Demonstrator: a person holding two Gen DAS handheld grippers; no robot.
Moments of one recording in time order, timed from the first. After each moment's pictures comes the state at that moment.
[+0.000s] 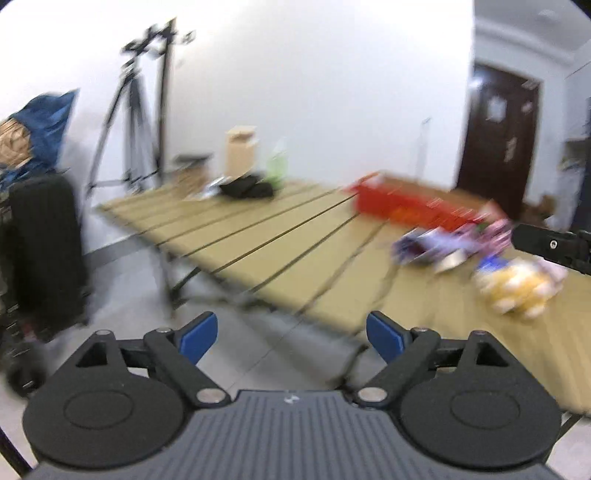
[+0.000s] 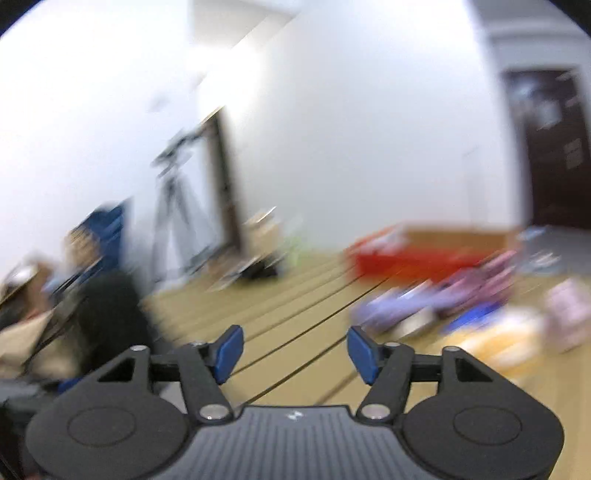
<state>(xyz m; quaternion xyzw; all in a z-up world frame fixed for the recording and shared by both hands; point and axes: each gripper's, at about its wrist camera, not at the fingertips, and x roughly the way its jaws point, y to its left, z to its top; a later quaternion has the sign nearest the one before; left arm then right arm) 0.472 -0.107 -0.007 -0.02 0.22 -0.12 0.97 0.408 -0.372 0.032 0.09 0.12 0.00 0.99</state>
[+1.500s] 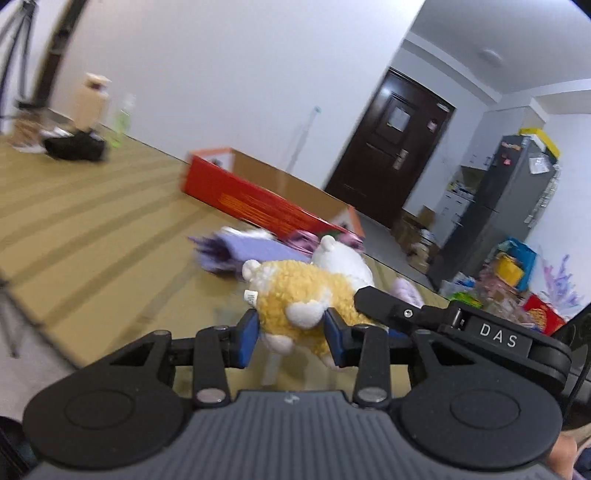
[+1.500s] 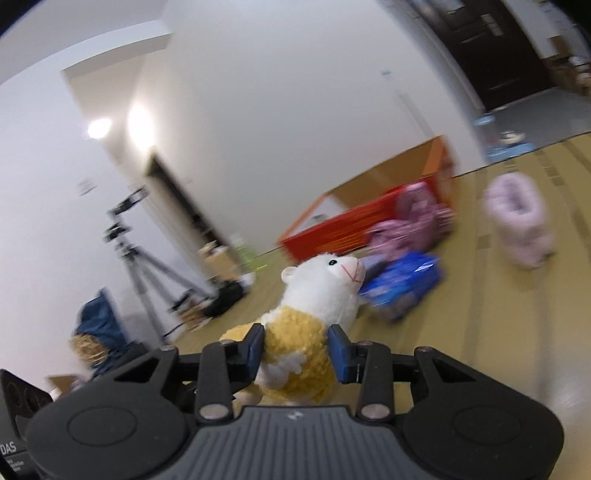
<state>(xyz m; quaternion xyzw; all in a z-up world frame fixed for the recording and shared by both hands) 0.525 -0.191 -0.008 -0.13 0.27 -0.31 0.90 0.455 -0.451 -0.017 0.32 0.18 0.08 0.93</state>
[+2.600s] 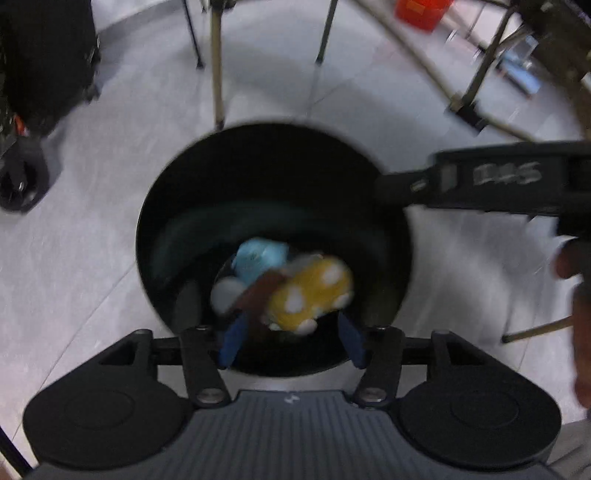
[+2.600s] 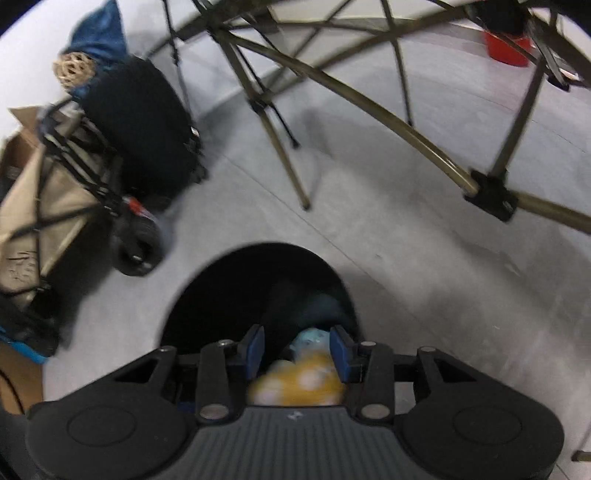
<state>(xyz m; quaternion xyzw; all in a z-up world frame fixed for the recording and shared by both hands) 0.497 0.002 -0.225 -0.01 0.59 -0.06 0.81 0.516 -0.189 -0.199 0.13 0.52 0.16 0.83</state>
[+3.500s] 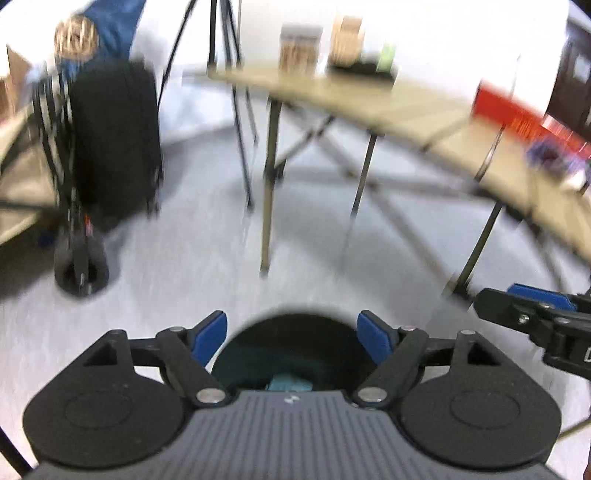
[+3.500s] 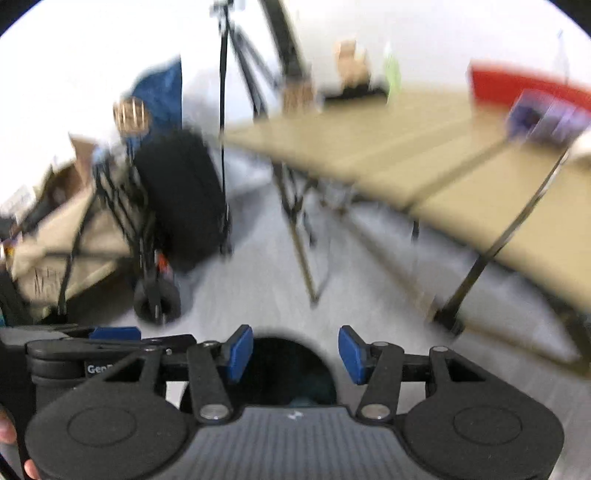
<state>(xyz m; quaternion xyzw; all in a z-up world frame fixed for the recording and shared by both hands) 0.482 -0.001 -0.089 -0.03 0.37 0.01 0.93 0.467 -0.236 -0.072 0.09 0.32 0.18 0.92</state>
